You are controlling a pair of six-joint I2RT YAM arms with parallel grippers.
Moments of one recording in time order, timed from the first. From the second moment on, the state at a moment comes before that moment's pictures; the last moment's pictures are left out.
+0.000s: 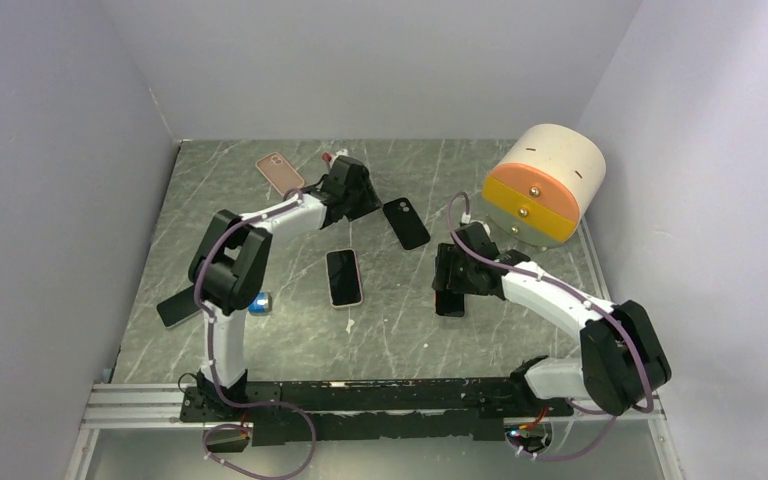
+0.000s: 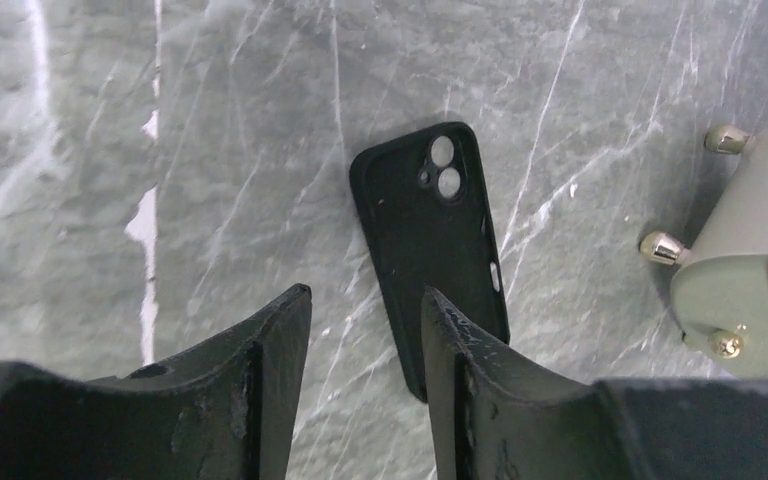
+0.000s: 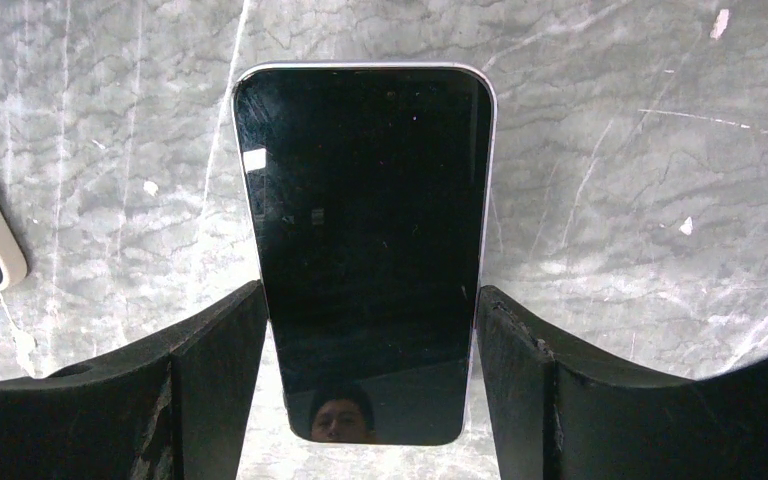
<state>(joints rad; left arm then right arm) -0.54 1.98 1.42 -0.13 -0.06 -0.84 0.49 1.30 0.71 -0.42 0.09 0.57</state>
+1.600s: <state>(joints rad) -0.55 2.15 1.53 -0.29 0.19 -0.78 0.49 1.11 0.65 -0.42 0.06 0.57</state>
